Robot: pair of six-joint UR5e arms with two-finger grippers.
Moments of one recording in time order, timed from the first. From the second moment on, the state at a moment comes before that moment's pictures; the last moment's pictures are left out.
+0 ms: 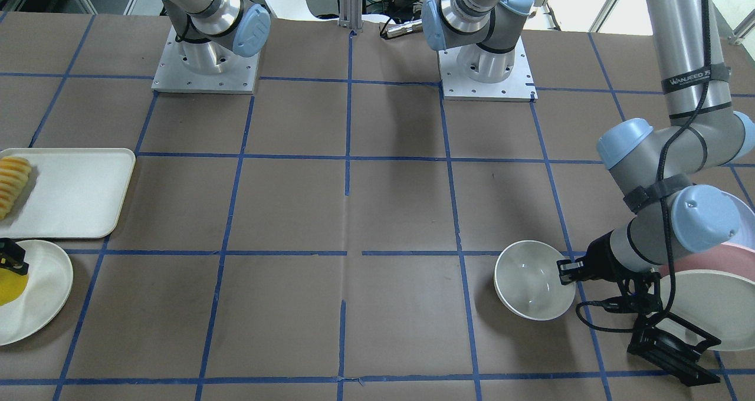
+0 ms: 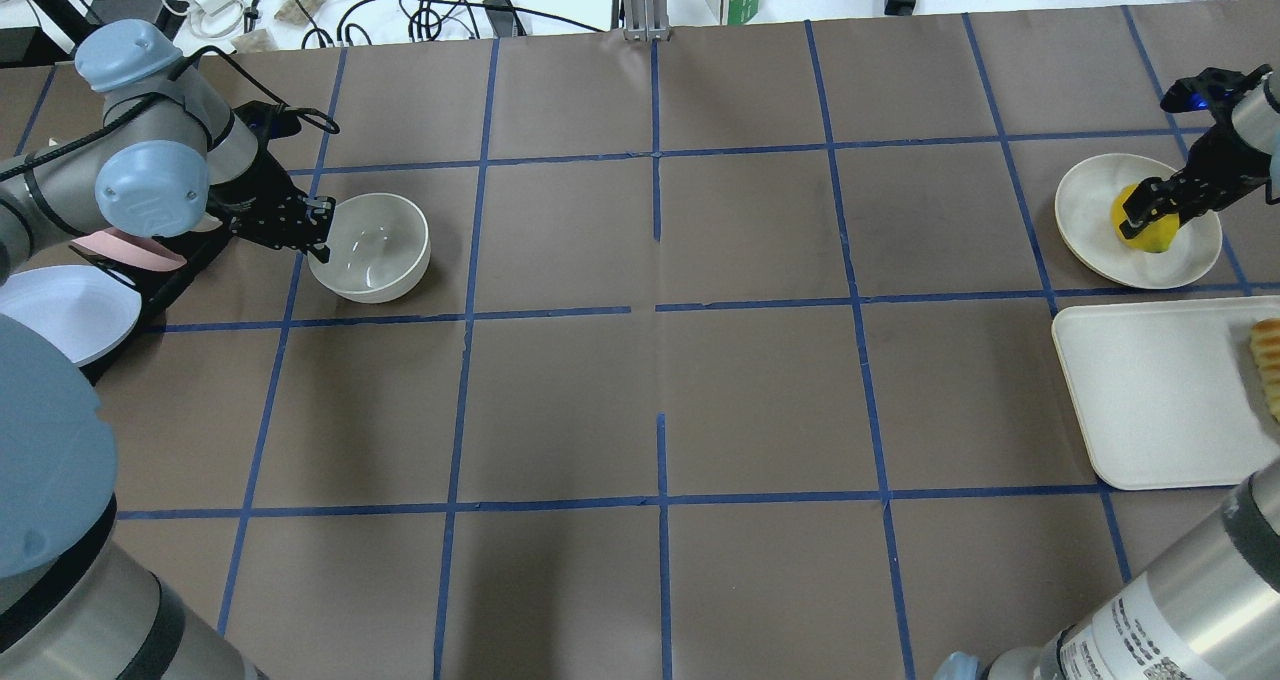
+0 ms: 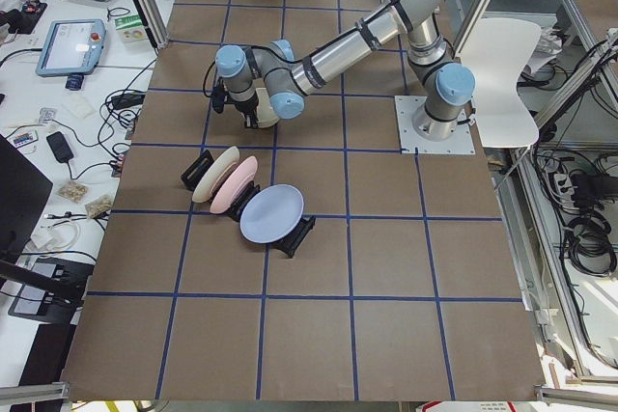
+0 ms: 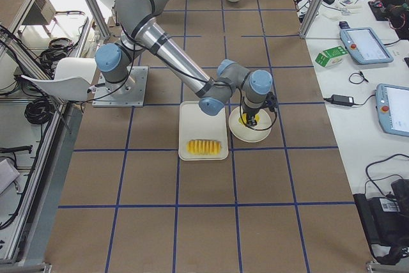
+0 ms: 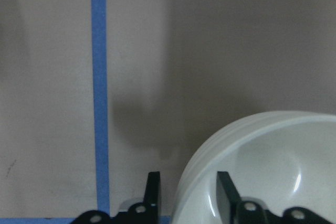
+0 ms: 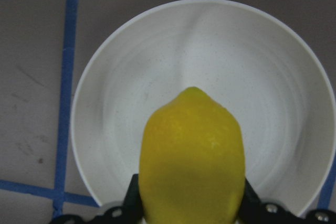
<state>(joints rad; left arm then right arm) -1.26 -2.06 -1.62 -1.11 1.50 0.26 1.00 -1.08 1.57 -2.05 -1.51 -0.74</state>
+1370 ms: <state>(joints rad) -1.75 -2.01 -1.73 -0.91 1.39 -0.36 1.47 -1.57 1.60 -1.62 -1.52 -0.03</state>
